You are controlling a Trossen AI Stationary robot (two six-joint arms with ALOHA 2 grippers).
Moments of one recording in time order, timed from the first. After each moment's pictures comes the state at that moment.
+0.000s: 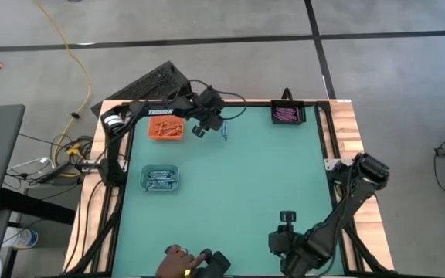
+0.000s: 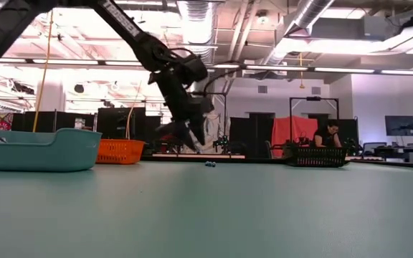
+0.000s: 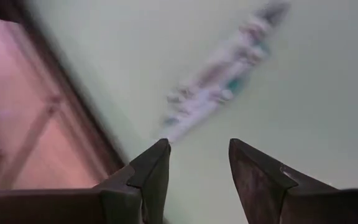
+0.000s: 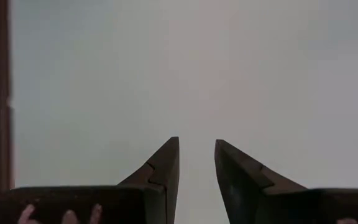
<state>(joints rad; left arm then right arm) 0.57 1.98 1.38 -0.30 0.00 1.32 0.89 1.85 1.41 -1.03 0.45 0.84</state>
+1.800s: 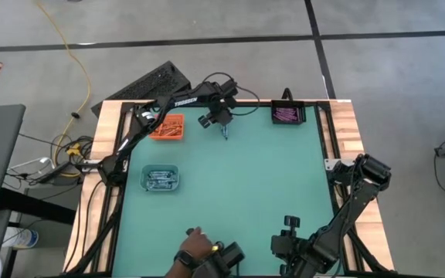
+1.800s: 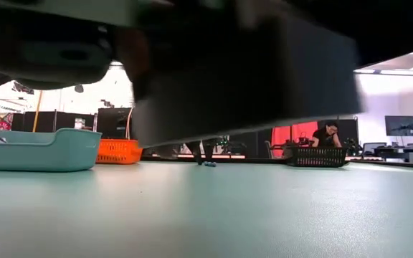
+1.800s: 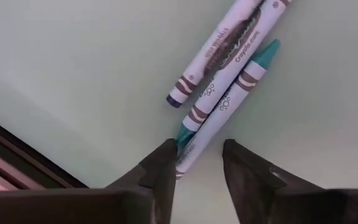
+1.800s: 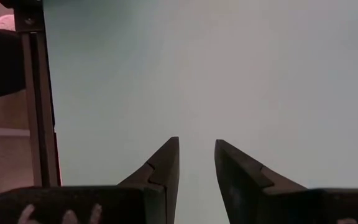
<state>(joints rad) 0.60 2.45 2.10 -0.95 0.03 1.56 0.93 1.85 1.42 -0.96 0.47 1.02</state>
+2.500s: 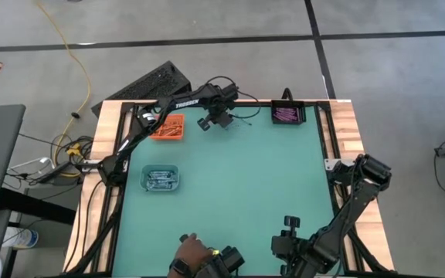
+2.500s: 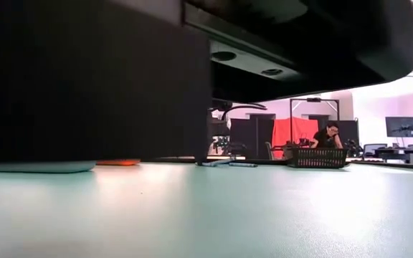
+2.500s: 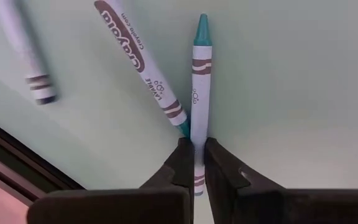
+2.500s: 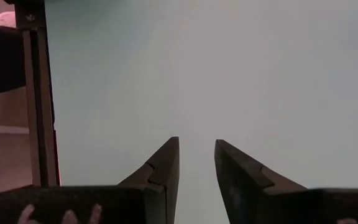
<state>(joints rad) 0.58 2.45 2.10 -1.06 -0.05 1.46 0.94 1.85 1.42 -0.96 0.47 1.02</state>
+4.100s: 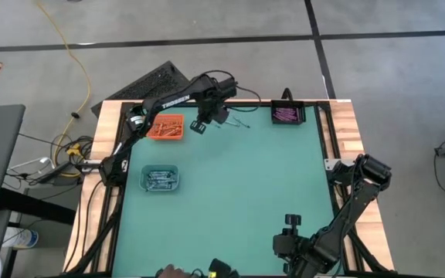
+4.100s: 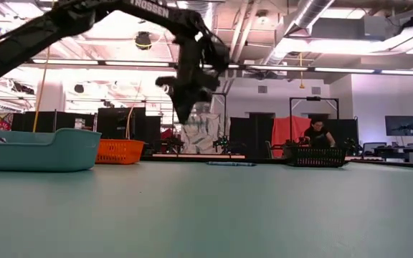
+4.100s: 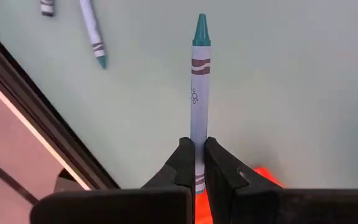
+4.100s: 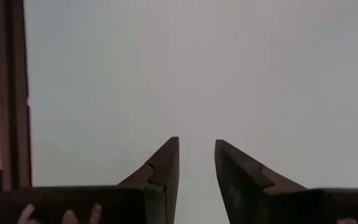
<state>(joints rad) 0.51 2.28 2.23 -1.42 -0.08 0.97 0.94 1.85 1.42 -1.02 0.47 0.96</state>
